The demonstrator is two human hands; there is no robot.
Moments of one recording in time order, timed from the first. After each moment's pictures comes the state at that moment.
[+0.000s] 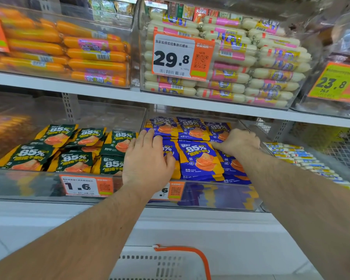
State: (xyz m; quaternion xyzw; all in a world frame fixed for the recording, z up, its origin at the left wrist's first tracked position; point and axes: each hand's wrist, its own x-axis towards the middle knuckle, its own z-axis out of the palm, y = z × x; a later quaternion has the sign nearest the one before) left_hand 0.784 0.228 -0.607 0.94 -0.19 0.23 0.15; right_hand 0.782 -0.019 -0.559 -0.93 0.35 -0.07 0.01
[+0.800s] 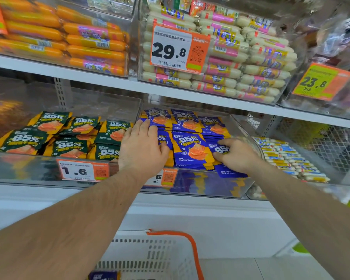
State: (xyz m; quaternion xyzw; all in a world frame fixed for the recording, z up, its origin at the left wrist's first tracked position) left_hand 0.784 0.229 -0.606 0.94 -0.20 0.23 0.16; right_hand 0.709 -0.015 -0.571 -0.97 0.18 -0.07 0.15
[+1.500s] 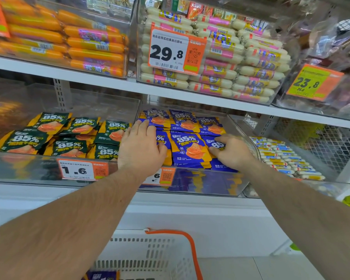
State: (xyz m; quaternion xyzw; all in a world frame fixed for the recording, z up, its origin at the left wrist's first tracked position) left_hand 0.784 0.229 -0.606 0.94 -0.21 0.23 0.16; right_hand 0.717 -0.016 -0.576 -0.97 0.16 -0.13 0.11
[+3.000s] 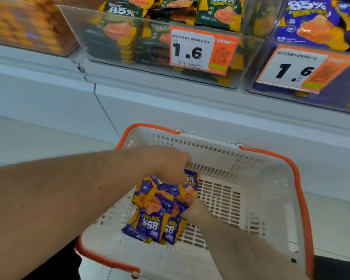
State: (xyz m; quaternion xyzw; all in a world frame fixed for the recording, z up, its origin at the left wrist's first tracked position) left_hand 0.713 0.407 -0.747 0.87 -0.29 -0.41 0.01; right_hand 0.617 0.290 -0.992 -0.84 0.22 0.39 0.32
